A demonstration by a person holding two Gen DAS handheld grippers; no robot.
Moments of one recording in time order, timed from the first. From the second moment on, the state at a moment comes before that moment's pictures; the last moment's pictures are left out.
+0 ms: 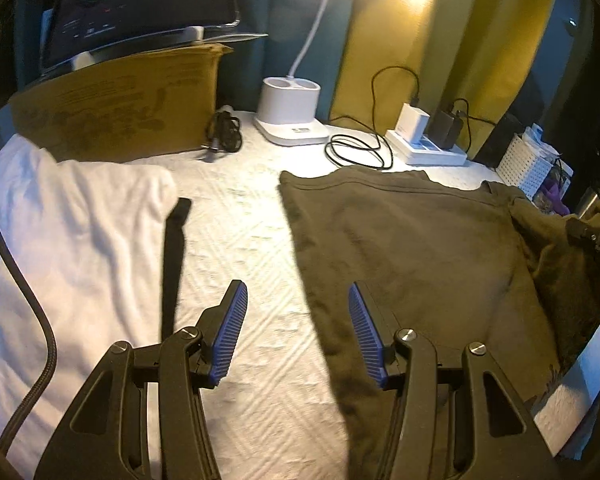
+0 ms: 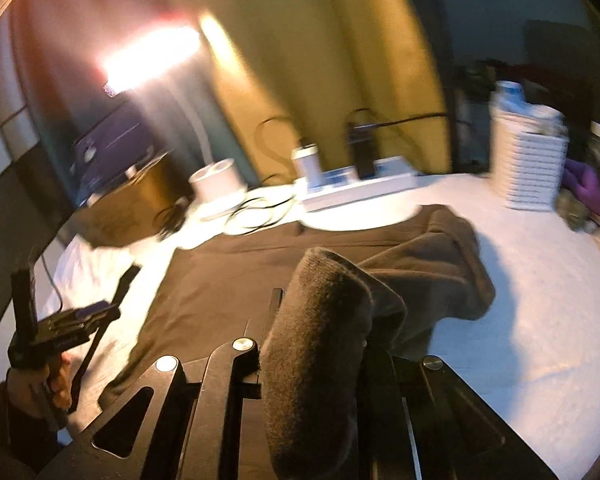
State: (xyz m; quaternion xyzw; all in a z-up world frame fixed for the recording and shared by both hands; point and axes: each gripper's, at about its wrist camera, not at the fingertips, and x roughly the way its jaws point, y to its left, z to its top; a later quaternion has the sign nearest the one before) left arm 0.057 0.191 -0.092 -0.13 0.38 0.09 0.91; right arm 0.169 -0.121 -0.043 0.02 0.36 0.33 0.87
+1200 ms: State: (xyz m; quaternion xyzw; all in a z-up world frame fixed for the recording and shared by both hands) left arm 0.009 0.207 -0.066 -0.12 0.36 0.12 0.92; right arm 0.043 0.040 -0.104 -0.13 0.40 0.48 0.77
